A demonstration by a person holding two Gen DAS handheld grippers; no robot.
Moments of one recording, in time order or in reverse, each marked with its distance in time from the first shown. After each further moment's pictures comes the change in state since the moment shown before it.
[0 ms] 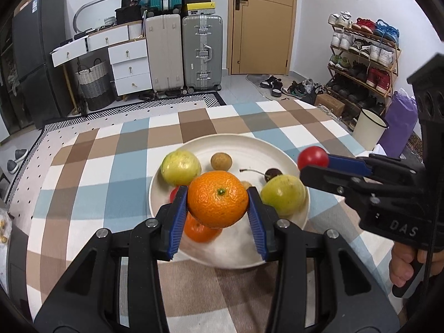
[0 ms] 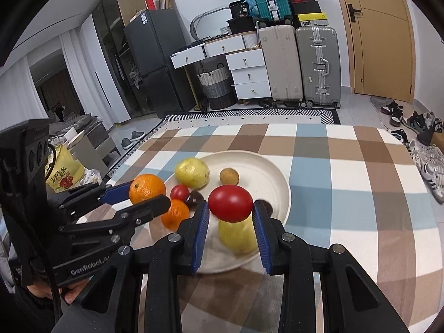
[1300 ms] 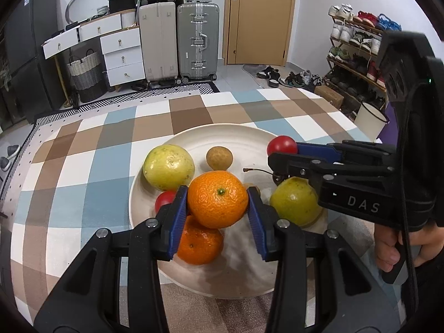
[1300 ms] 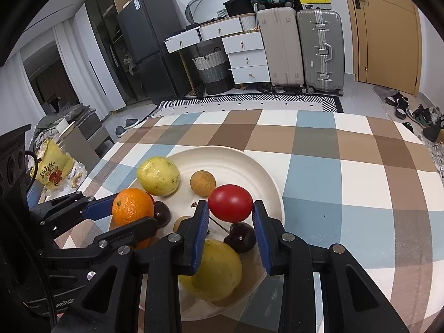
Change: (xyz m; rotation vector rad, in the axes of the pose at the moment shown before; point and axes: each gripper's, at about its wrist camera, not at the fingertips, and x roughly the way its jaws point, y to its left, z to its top) left arm 0.057 0.002 0.001 0.009 0.062 -0.026; right arm 0.077 -0.032 0.018 -0.001 0.090 -0.003
